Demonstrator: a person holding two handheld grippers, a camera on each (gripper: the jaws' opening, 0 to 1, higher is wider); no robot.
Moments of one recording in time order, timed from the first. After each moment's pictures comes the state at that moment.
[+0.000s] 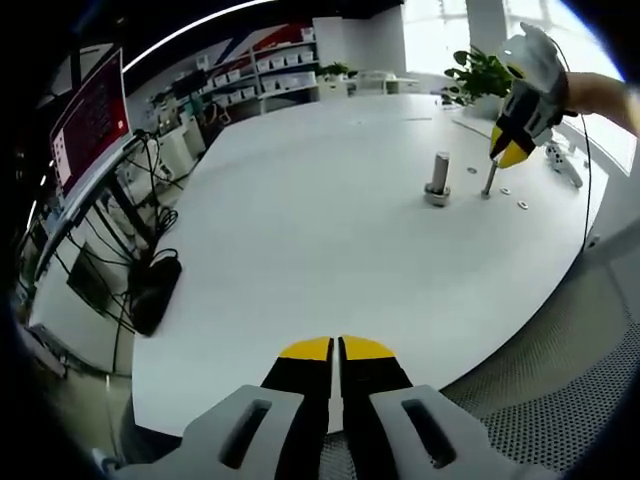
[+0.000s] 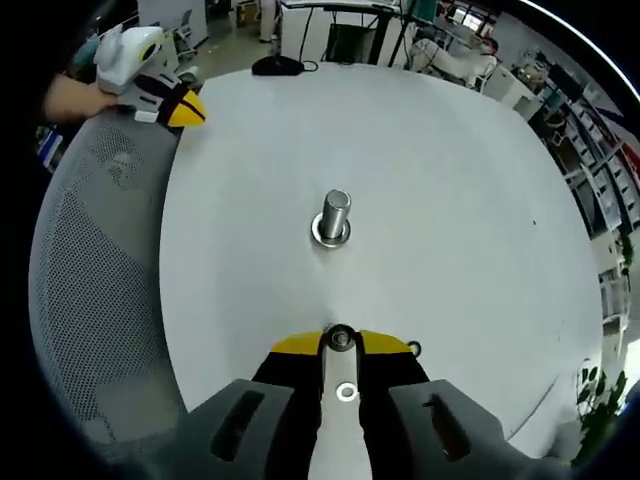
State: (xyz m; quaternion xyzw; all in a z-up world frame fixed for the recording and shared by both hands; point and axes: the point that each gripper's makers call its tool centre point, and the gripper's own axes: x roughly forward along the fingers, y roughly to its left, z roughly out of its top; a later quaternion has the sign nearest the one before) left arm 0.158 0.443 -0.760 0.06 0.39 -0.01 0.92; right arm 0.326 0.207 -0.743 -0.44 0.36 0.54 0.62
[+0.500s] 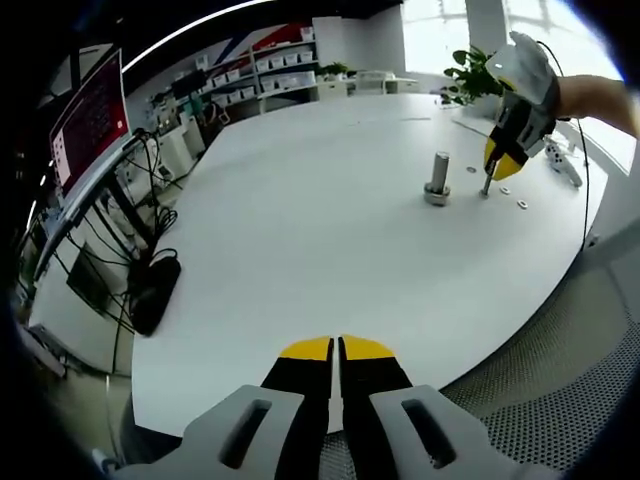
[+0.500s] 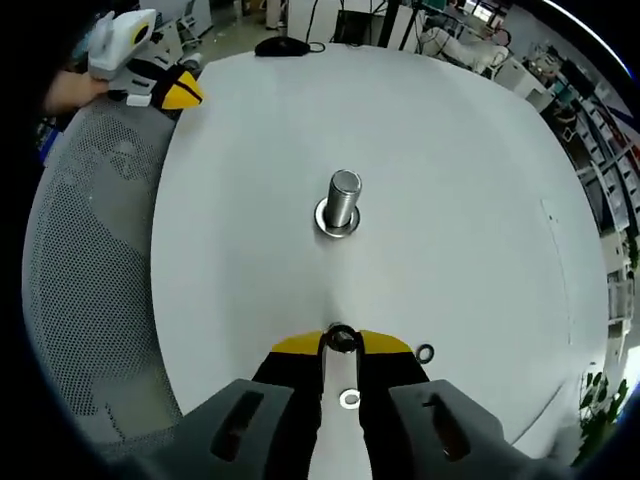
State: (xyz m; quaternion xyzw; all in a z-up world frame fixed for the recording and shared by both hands) left arm 0.158 0.442 -0.760 0.06 0.39 -0.01 0.92; right arm 0.326 0.212 -0.768 -0.45 0.38 0.54 0.60
